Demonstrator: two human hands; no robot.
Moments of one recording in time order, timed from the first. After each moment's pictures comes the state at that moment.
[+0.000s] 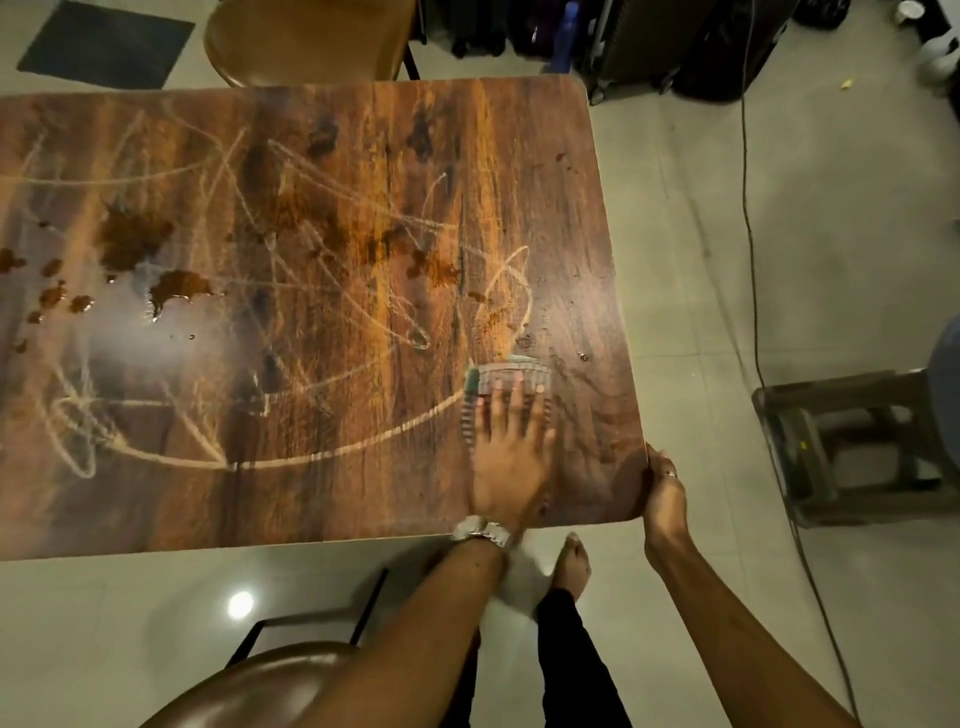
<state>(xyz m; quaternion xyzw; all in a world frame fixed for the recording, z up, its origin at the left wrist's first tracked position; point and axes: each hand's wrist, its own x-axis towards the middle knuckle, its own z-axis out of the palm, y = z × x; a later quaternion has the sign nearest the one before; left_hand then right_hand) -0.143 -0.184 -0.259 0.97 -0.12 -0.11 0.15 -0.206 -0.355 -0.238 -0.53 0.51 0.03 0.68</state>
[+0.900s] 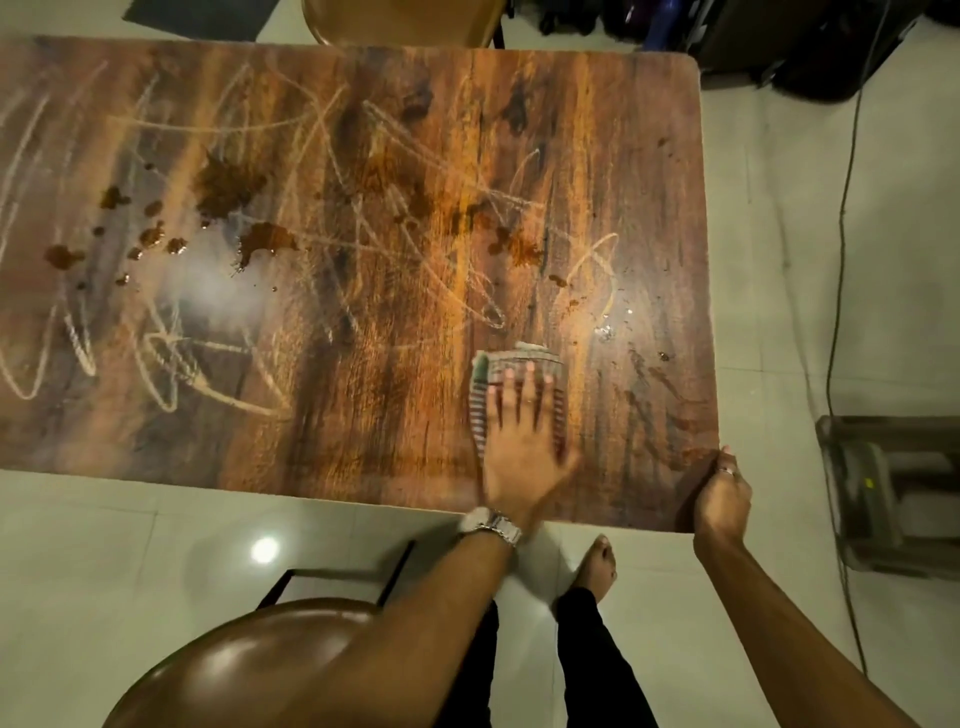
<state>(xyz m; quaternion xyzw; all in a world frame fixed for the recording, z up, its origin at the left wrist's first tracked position) -0.144 -0.128 -0.254 0.98 -0.09 -0.13 0.15 -0.188 -0.349 -0.264 -0.63 0.56 0.00 0.53</state>
